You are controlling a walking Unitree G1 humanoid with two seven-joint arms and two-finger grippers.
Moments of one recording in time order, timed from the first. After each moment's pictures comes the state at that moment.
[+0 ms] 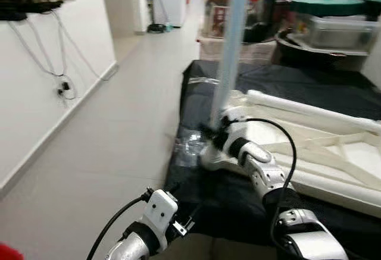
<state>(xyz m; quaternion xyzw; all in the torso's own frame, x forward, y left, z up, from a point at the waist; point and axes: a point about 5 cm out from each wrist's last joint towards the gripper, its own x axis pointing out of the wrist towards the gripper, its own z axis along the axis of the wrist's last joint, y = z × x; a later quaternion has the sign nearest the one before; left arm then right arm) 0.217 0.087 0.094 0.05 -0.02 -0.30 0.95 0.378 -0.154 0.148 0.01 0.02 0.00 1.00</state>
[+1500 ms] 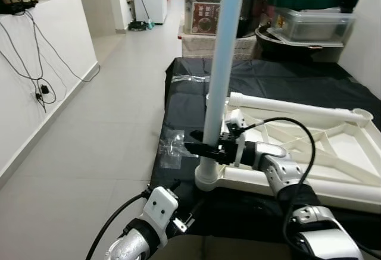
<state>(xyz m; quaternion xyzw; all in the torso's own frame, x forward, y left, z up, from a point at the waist) 0.221 0.086 0.099 0.06 -0.03 -0.30 0.95 0.353 -0.115 0.165 0.02 0.04 0.58 0.81</state>
